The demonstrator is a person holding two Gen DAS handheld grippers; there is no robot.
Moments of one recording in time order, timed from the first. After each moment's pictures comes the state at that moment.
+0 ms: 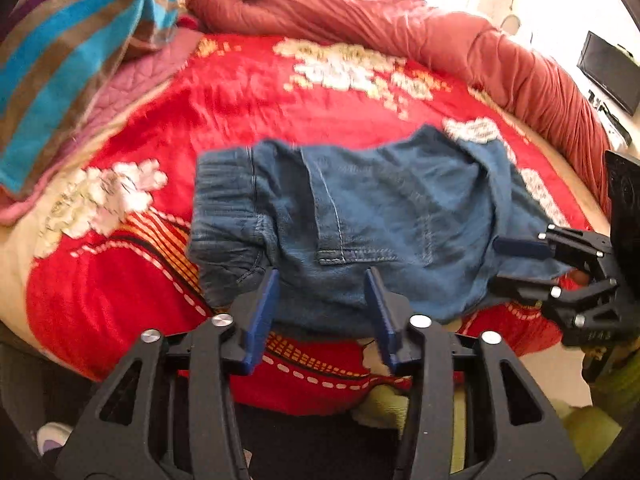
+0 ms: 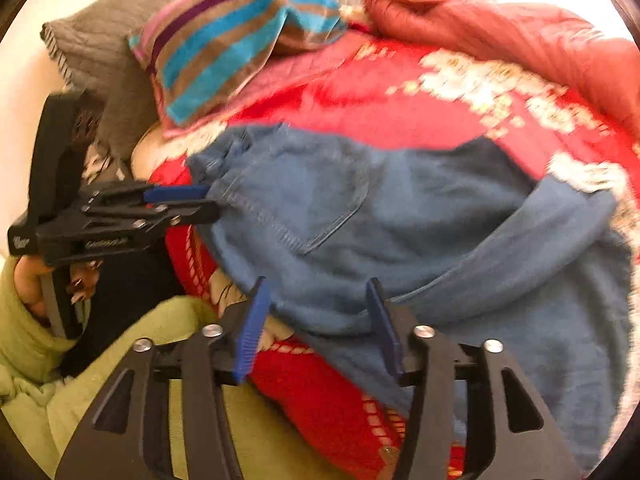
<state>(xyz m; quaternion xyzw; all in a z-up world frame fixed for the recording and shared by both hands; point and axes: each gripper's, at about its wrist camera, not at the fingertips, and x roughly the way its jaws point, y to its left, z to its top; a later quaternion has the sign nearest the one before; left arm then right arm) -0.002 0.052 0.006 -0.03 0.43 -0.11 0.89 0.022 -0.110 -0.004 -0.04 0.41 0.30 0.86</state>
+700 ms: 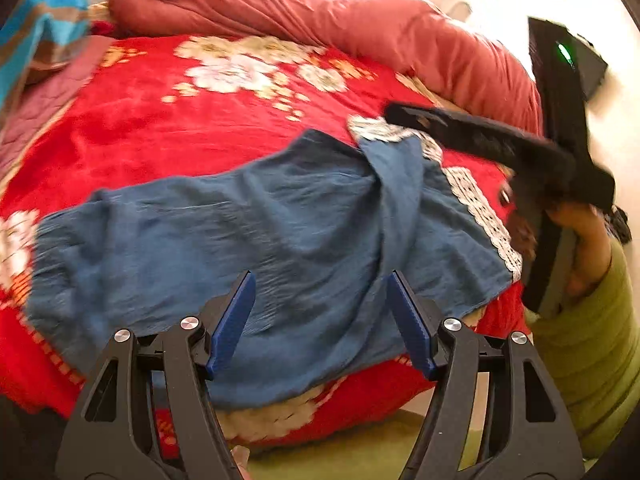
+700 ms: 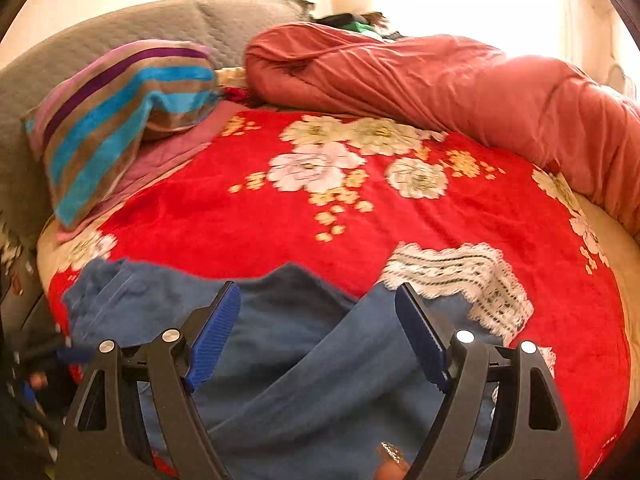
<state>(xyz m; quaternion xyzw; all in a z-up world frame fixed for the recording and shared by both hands) 0.041 -0.052 0.013 -0.04 0.46 -0.23 0.86 0.137 -0.186 0.032 -0.02 0.37 0.14 0.92</state>
